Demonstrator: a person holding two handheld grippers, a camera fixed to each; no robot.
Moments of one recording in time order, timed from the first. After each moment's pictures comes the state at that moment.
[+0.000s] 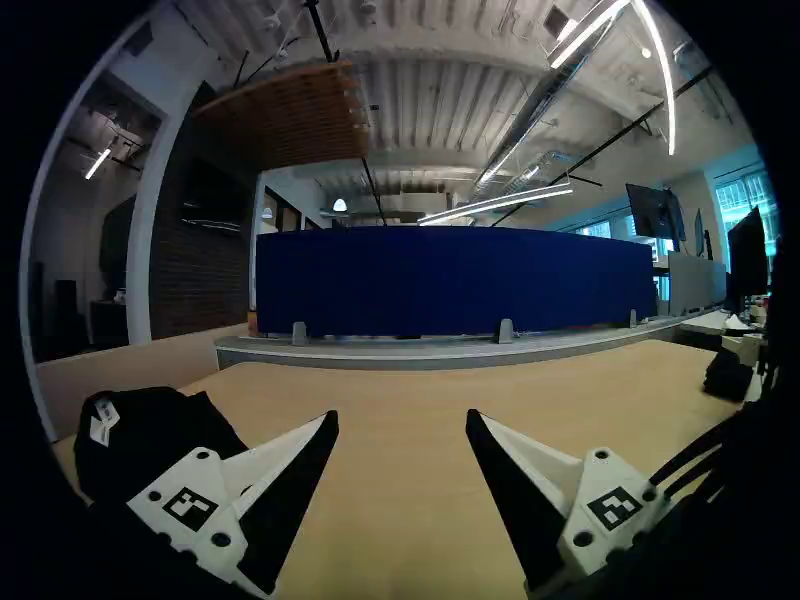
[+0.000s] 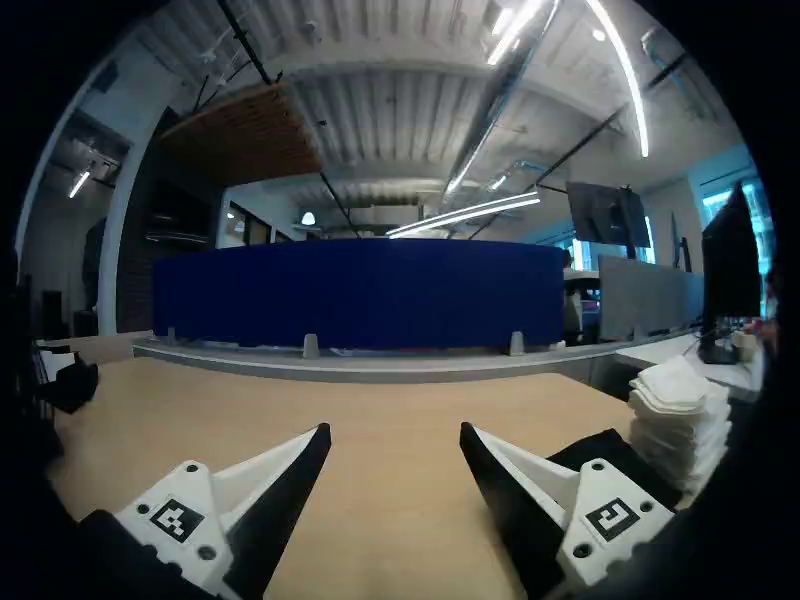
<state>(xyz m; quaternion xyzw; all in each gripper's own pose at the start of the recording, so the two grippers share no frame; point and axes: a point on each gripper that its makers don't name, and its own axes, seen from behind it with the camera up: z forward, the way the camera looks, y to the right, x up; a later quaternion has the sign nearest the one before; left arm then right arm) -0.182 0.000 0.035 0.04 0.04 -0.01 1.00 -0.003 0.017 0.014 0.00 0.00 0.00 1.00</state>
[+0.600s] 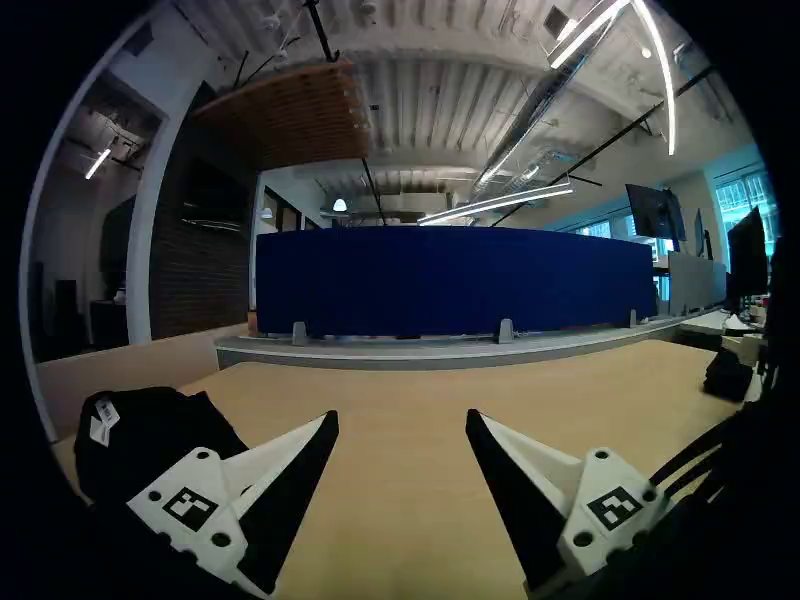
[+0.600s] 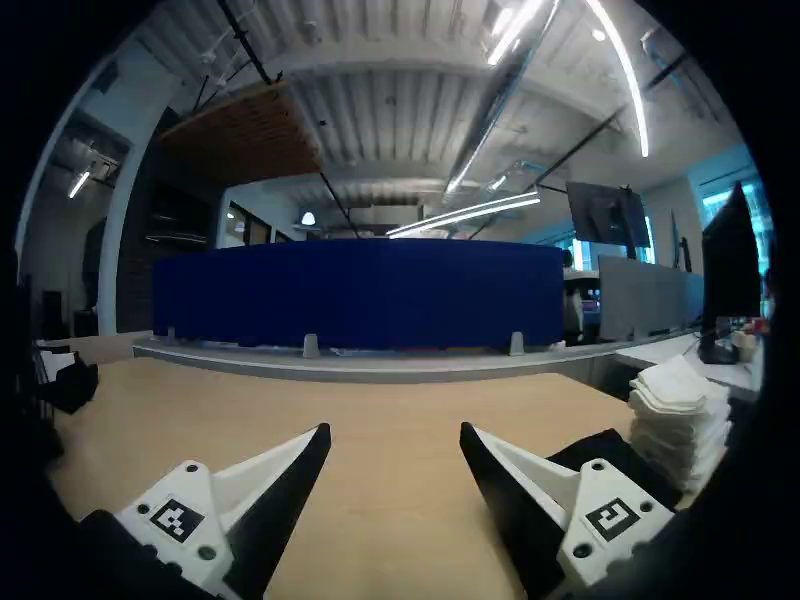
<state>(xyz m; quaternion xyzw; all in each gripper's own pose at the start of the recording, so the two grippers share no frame) -0.181 0.000 0.034 0.04 0.04 -0.01 1.00 -0.003 0.017 0.011 0.00 0.00 0.00 1.00</state>
